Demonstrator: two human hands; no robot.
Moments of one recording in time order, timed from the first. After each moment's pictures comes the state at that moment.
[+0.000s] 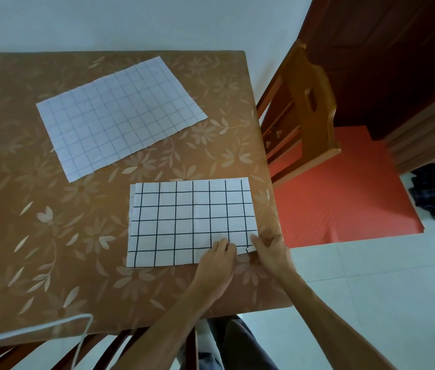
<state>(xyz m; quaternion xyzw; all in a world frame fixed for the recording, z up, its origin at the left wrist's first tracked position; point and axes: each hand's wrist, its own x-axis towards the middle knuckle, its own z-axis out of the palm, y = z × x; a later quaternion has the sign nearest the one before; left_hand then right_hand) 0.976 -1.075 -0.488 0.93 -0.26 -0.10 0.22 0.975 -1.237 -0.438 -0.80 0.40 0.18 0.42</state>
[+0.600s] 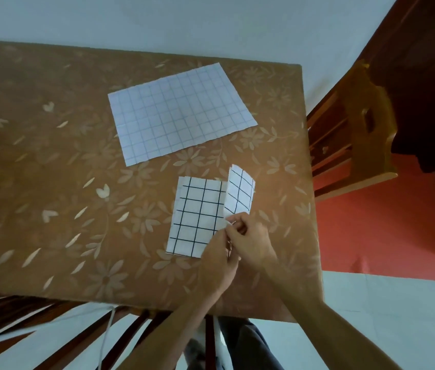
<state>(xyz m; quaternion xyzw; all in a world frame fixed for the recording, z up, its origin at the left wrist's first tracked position) 0.982 -1.016 -0.447 0.88 0.01 -0.04 0.48 1.022 -1.120 -0.397 -0.84 0.12 0.15 0.52</state>
